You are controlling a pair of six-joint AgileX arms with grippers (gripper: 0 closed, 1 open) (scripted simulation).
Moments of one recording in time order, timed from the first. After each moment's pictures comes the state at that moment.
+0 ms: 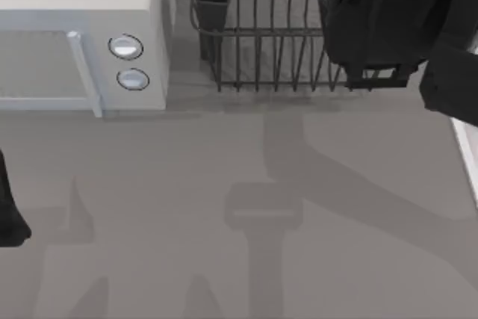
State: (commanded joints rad) left arm 0.00 0.00 0.00 0.00 0.00 0.00; right arm 1.01 1.48 1.44 0.01 1.03 0.03
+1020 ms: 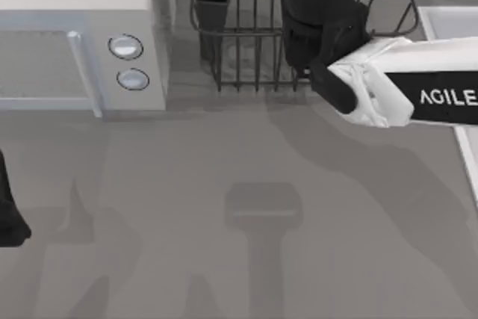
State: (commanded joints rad) left arm 0.00 0.00 0.00 0.00 0.00 0.00; right arm 0.63 2.04 1.33 0.70 0.67 0.02
